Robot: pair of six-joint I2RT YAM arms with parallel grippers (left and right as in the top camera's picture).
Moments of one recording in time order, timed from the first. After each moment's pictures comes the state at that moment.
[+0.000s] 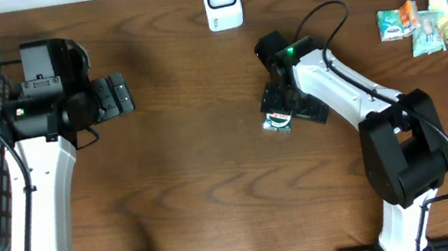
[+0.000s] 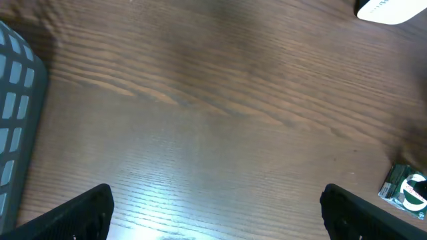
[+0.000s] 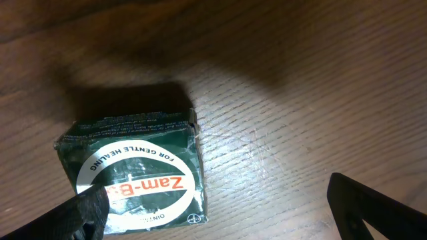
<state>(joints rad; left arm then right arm) 0.02 1.44 1.41 -1.01 0.07 -0.20 0.41 2.01 1.48 -1.06 0.12 0.84</state>
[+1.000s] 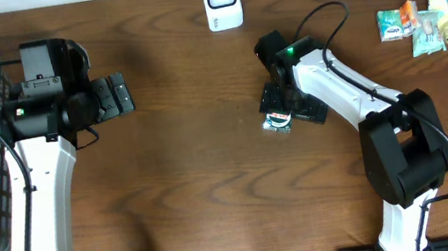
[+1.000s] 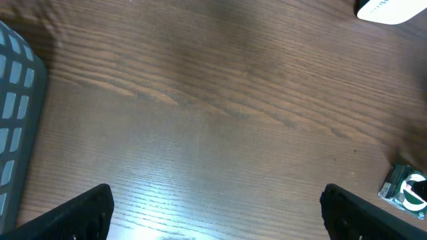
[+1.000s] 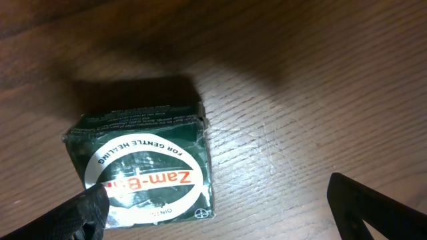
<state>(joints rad) 0.02 1.44 1.41 -1.01 0.07 -0.20 0.41 2.01 1.48 -1.05 0.09 0.84</state>
